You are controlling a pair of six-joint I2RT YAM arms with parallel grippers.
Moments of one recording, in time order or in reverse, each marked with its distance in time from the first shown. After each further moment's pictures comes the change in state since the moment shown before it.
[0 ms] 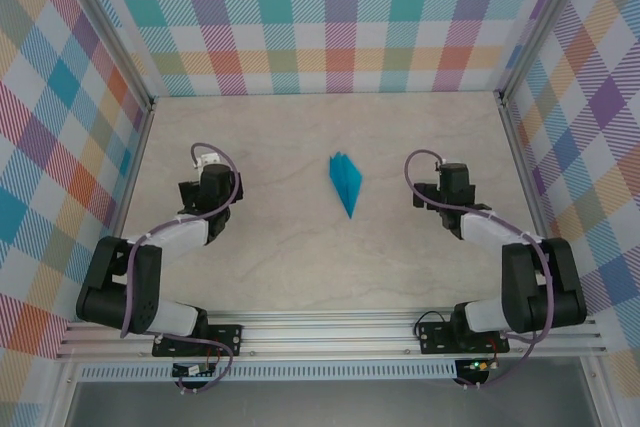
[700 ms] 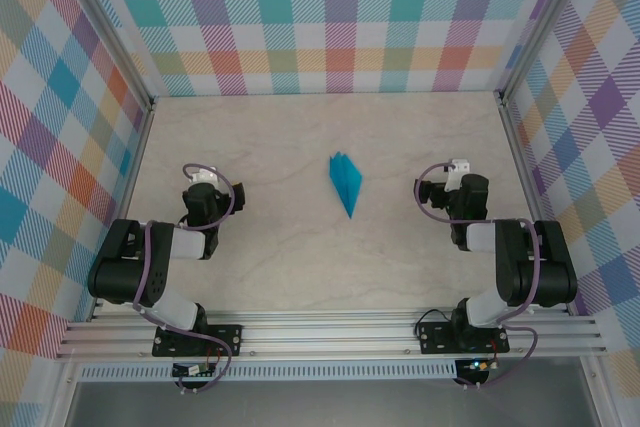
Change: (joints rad) left arm 0.126 0.138 -0.193 0.479 0.330 0.036; right arm -0.161 0.127 -0.172 0.600 -0.361 -0.055
